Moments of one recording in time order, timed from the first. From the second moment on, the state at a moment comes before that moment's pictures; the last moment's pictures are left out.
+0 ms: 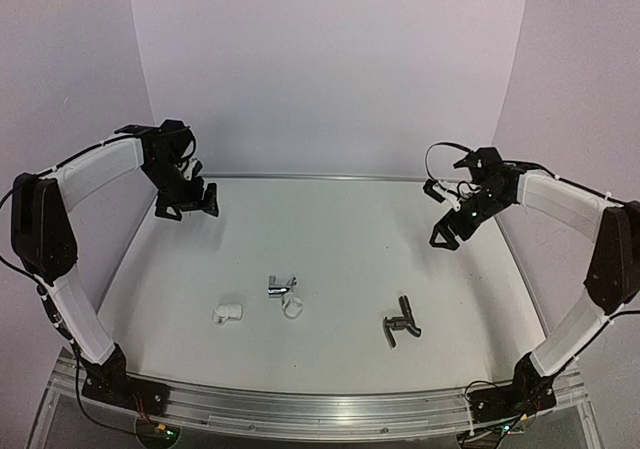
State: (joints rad) left arm -0.30 1.72 1.57 -1.04 0.11 -0.29; right arm 0.24 1.59 1.26 -0.74 -0.18 -0.54
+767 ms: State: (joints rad) left arm -0.30 1.70 1.58 -1.02 0.08 -0.38; right arm 0.62 1.58 0.98 -0.82 -0.13 -0.65
